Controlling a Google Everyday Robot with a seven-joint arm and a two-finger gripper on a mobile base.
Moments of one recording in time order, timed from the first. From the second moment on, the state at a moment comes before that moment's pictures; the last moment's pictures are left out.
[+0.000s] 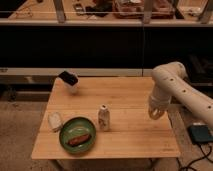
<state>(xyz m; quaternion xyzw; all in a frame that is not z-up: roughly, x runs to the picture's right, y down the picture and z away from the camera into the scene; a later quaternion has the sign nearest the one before) 0.241 0.138 0.690 -0.33 -0.25 -0.52 0.75</state>
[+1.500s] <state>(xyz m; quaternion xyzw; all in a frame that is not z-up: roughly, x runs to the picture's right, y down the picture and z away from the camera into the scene) -0.076 0.031 0.703 -0.10 -0.40 -0.59 0.70</state>
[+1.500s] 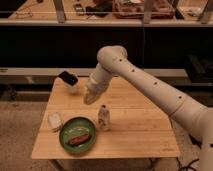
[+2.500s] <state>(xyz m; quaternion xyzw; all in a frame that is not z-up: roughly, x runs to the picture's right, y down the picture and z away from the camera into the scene) 0.208 0.076 0.859 -0.29 -0.12 -0.47 0.82</state>
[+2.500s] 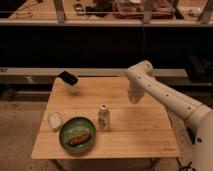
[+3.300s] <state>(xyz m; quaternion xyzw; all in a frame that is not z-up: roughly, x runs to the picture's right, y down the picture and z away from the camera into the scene) 0.225 0.147 0.713 -0.32 -0.17 -0.55 0.76</state>
